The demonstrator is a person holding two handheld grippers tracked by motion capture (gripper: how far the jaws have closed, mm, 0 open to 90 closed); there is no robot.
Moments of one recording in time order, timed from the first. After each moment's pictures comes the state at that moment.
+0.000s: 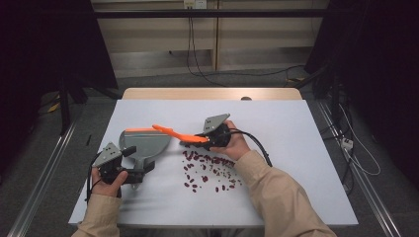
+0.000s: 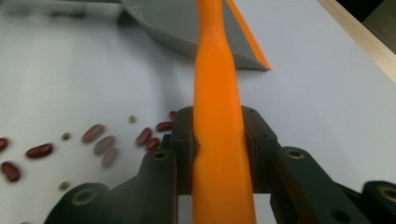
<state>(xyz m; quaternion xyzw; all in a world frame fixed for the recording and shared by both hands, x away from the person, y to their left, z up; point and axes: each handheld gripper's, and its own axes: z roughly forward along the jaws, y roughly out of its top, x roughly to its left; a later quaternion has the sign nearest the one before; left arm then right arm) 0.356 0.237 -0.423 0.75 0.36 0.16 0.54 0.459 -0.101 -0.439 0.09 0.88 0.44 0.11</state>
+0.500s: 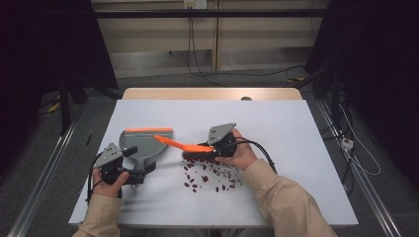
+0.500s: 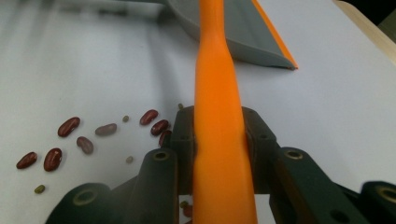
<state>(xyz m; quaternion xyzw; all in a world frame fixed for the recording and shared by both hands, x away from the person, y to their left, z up) 0.355 0.236 -0.422 0.75 0.35 0.16 0.54 0.427 -0.111 -0.433 0.08 0.88 0.45 0.11</state>
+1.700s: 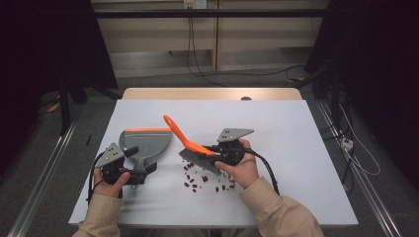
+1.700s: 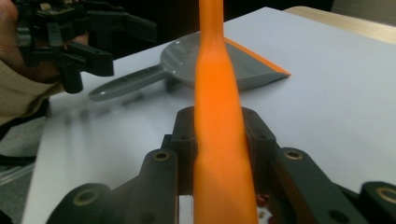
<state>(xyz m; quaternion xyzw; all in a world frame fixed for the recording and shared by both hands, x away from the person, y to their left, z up) 0.355 0.233 -0.423 0.76 0.34 0.16 0.53 0.377 -0.117 -0.414 0.28 0.79 0.54 0.05</state>
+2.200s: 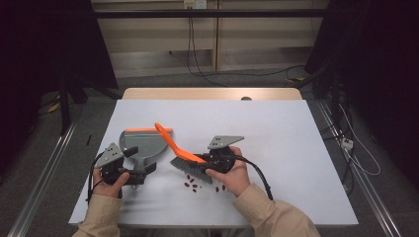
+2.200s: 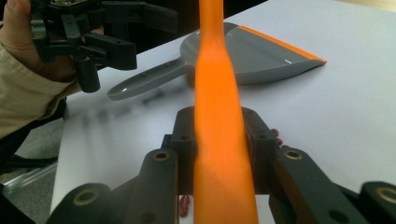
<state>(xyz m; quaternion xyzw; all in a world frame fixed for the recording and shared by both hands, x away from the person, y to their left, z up) 0.355 0.235 -0.422 0.75 0.35 0.16 0.53 0.364 -0.092 -0.423 0.30 0.79 0.54 0.02</state>
